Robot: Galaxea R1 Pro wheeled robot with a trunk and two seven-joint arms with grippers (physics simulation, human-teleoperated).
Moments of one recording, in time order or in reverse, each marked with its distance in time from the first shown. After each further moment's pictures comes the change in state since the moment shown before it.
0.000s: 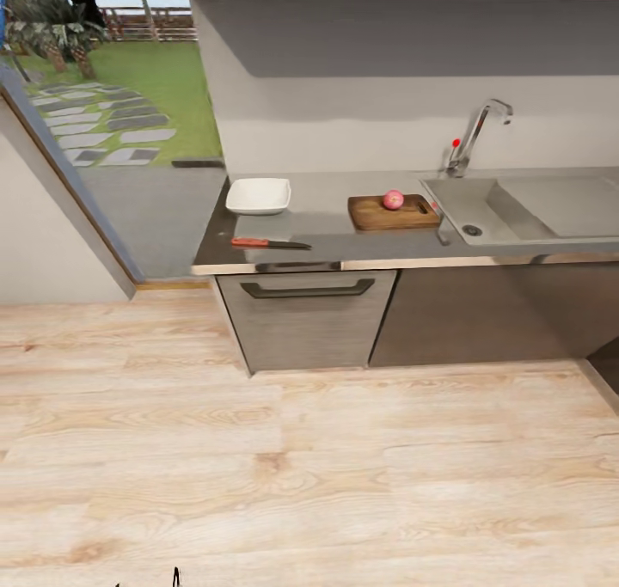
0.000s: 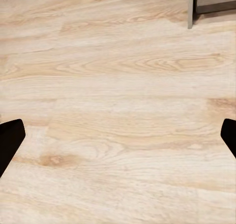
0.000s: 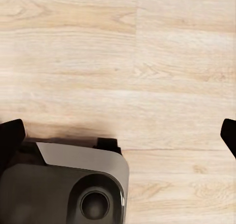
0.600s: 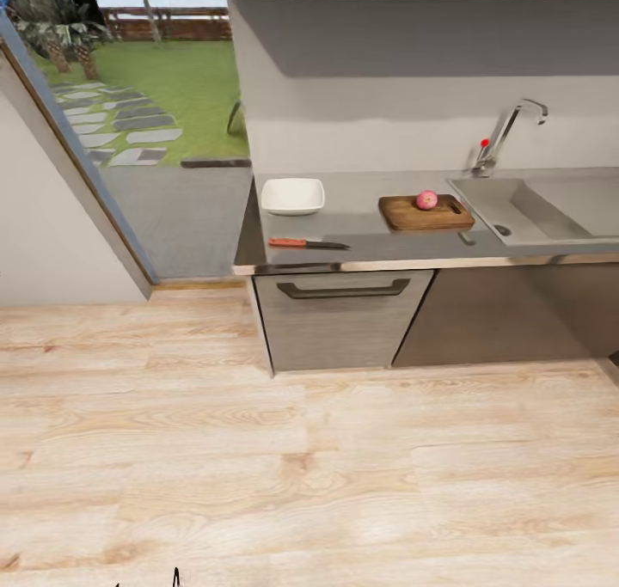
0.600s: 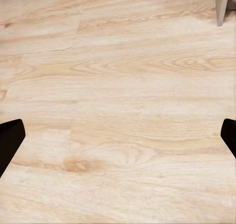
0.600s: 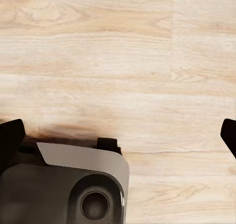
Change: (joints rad) left arm 0.000 0.000 0.000 0.001 0.000 0.000 -0.001; right arm 0.000 0.000 0.000 0.000 0.000 0.000 0.000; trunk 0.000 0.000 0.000
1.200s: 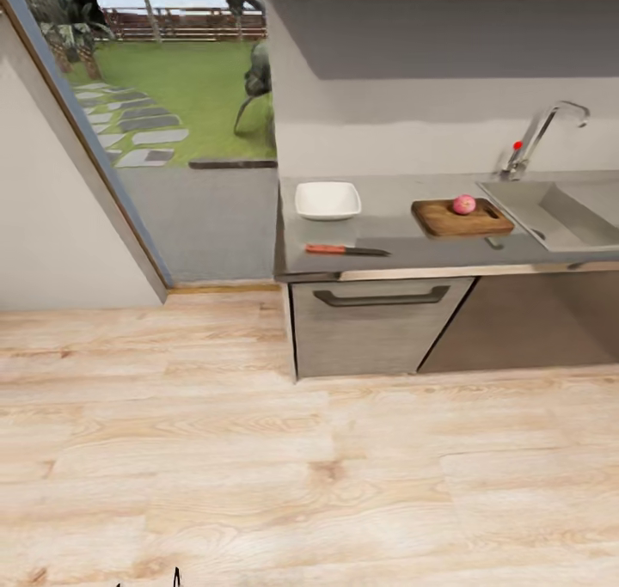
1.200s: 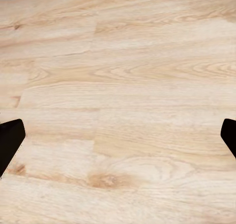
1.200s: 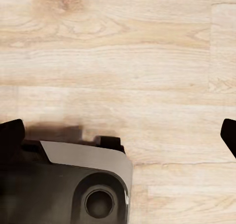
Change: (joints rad) left arm 0.000 -0.001 -0.001 0.000 0.000 0.002 0.000; right arm 0.000 0.007 0.001 -0.001 0.000 0.008 0.001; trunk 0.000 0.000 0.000
